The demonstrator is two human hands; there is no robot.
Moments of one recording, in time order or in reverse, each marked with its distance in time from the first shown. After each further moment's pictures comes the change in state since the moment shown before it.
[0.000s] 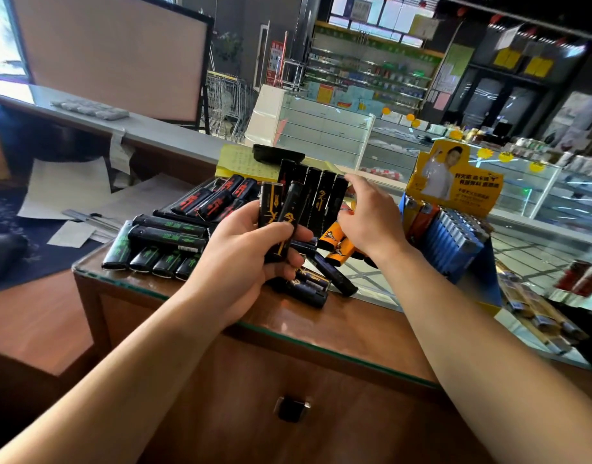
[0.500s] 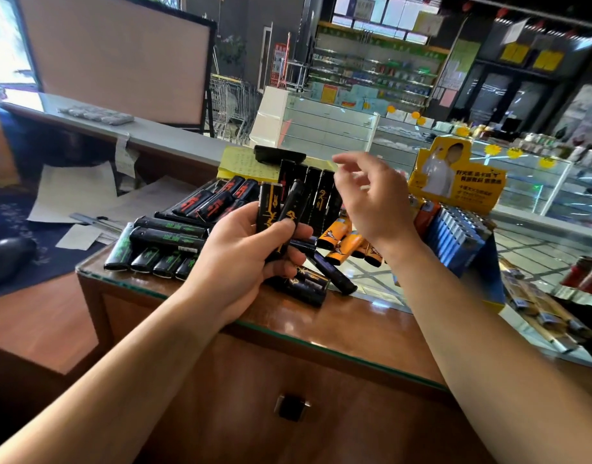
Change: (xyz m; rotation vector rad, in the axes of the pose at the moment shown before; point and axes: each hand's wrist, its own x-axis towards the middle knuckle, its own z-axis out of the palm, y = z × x) left_hand -0.002 -0.001 0.001 0.025 0.006 0.029; right_hand -0.009 -0.025 -0.028 0.455 0.144 -0.127
